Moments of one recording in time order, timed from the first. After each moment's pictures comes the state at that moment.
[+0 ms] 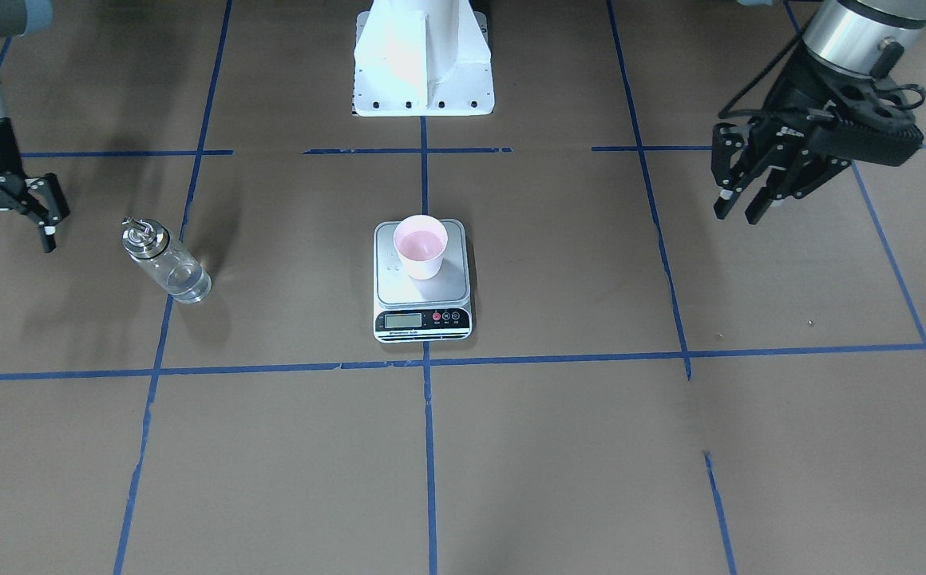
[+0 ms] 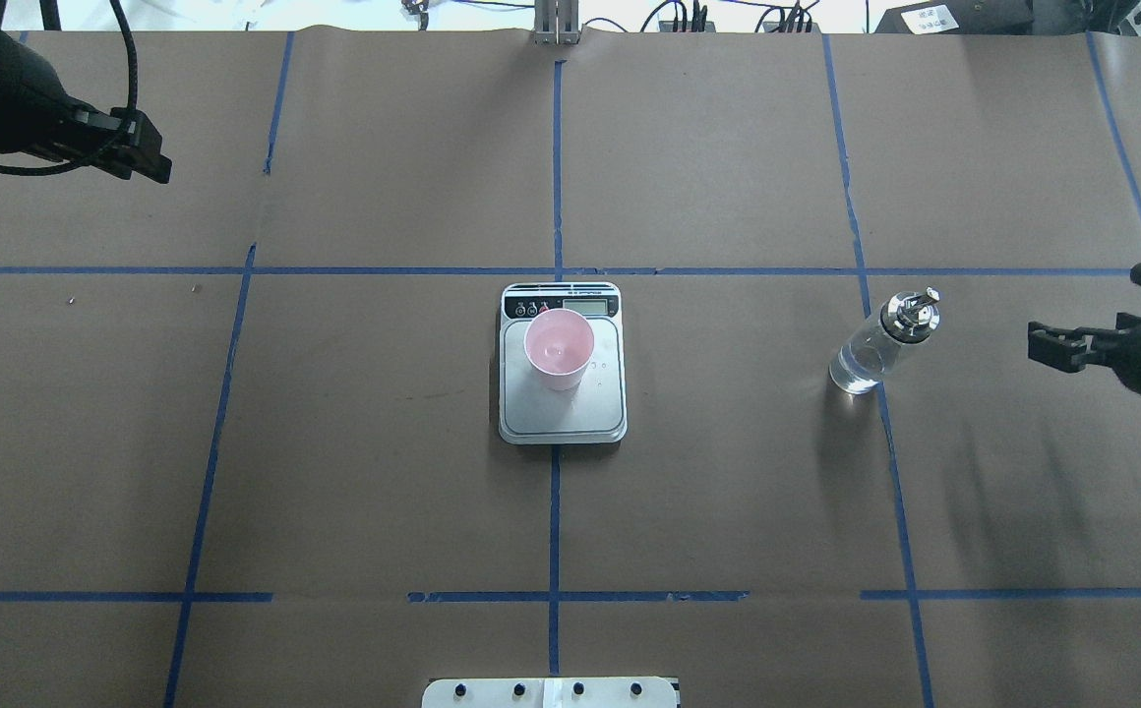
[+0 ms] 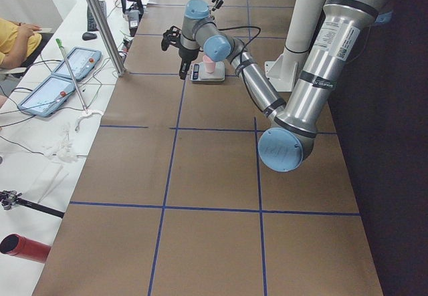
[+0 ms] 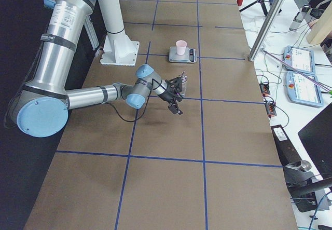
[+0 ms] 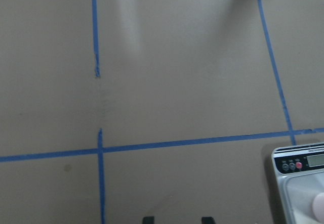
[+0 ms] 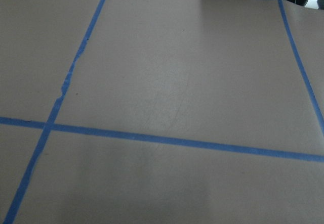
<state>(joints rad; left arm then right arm) -1.06 -1.94 -2.06 -1.52 -2.14 -0.70 0.78 -1.87 1.93 -0.74 1.52 0.92</state>
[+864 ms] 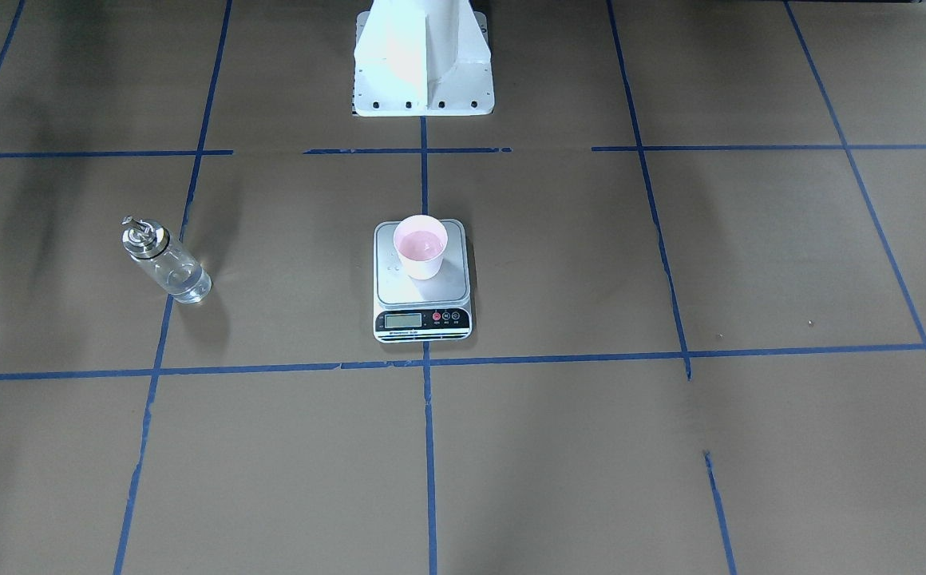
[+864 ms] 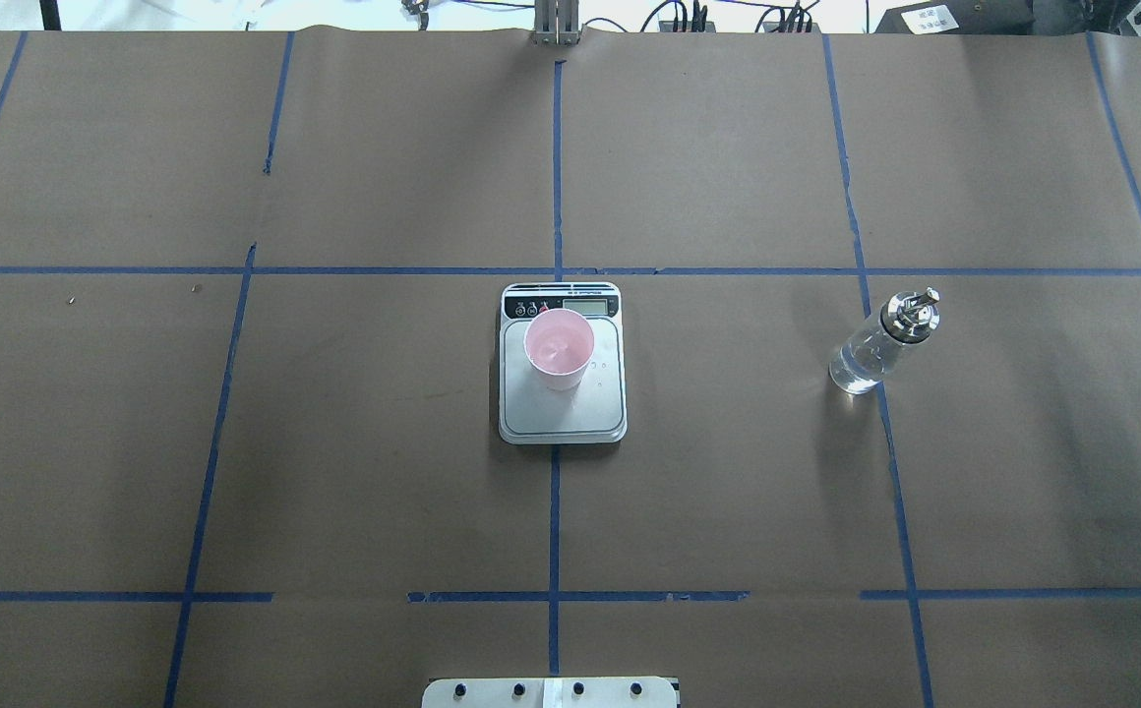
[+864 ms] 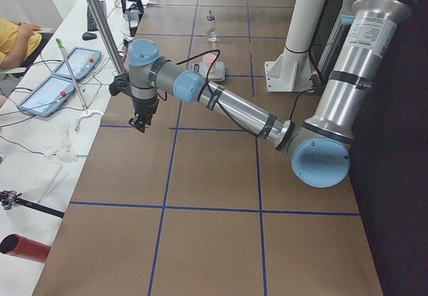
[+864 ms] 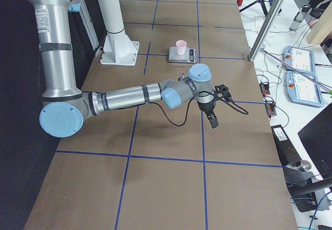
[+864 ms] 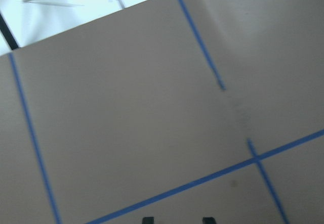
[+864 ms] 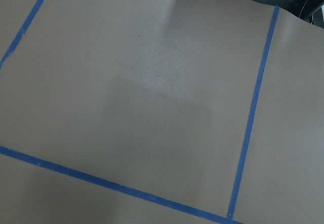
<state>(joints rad) -1.49 -1.88 -1.68 -1.53 -2.30 0.07 1.38 -1.47 1.70 -1.33 2.14 0.10</state>
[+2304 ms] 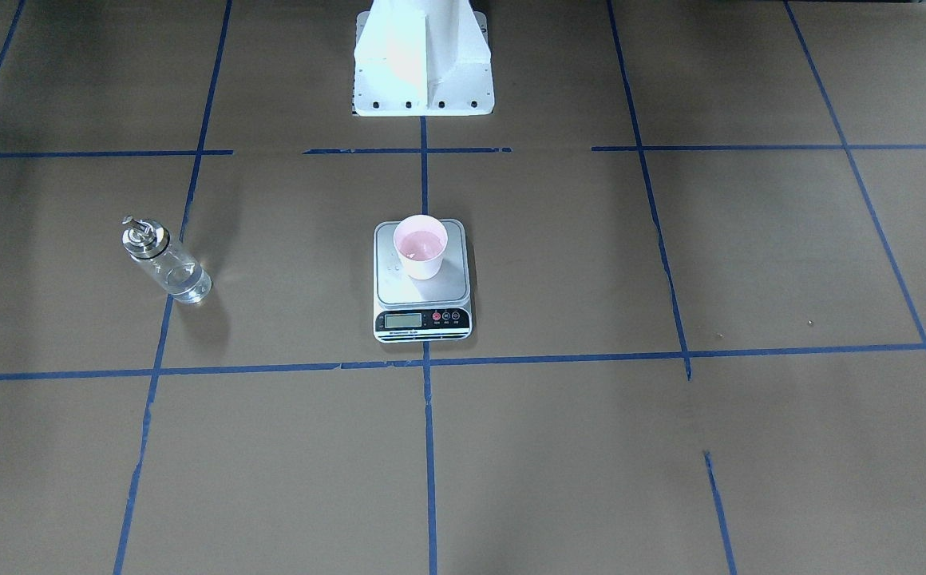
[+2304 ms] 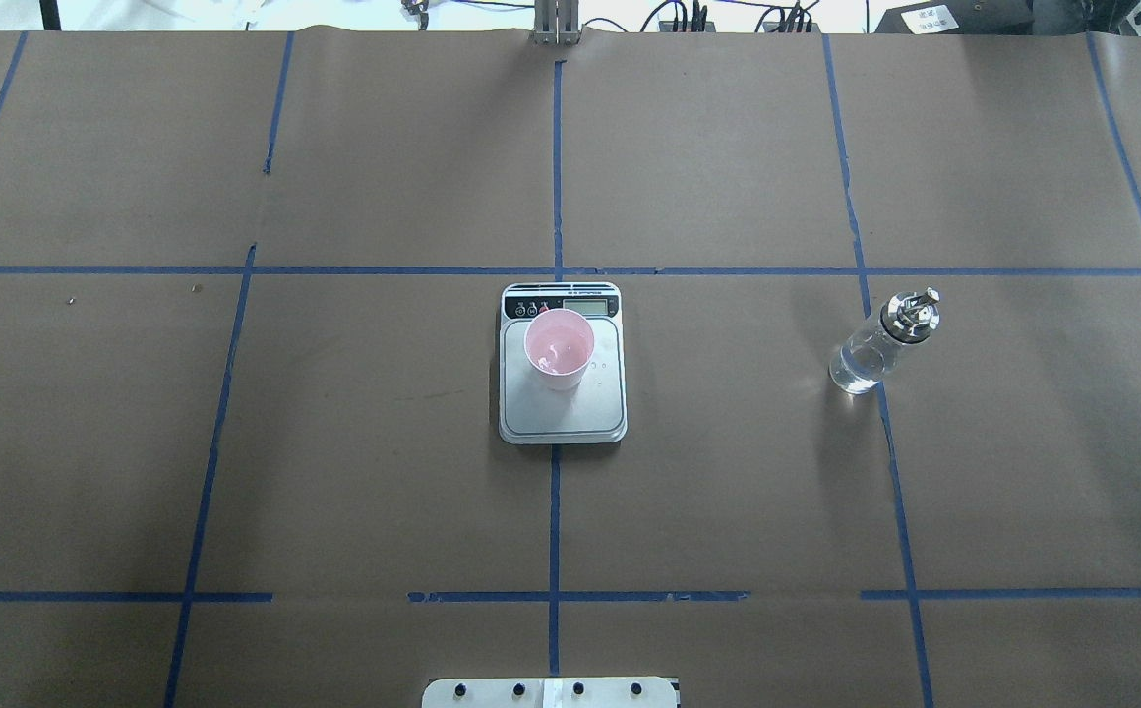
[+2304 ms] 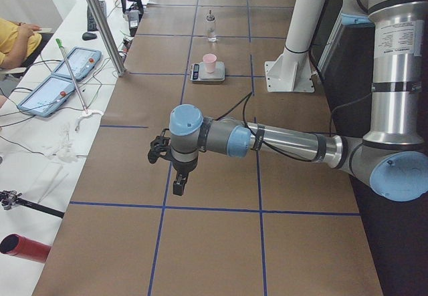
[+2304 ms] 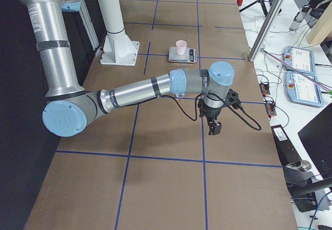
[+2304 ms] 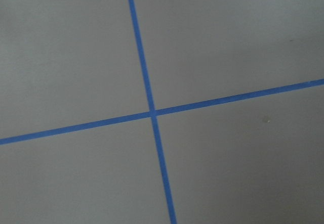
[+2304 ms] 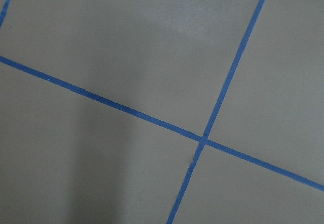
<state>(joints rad) -1.54 -1.51 -1.79 -1.57 -2.27 0.08 1.54 -1.38 1.70 -1.84 2.29 -0.32</state>
